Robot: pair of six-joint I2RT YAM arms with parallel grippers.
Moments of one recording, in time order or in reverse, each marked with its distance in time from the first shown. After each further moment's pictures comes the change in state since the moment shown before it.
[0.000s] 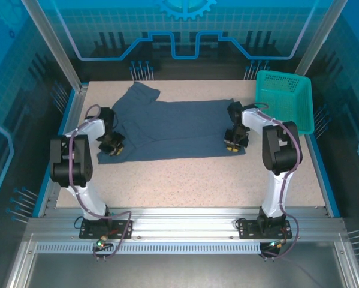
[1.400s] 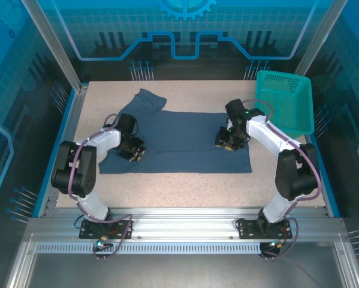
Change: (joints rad) left arm -0.241 -0.101 -0.140 0.150 0.134 -0.243; right arm 0.107 -0.343 -0.142 0.064 -0.158 -0.013
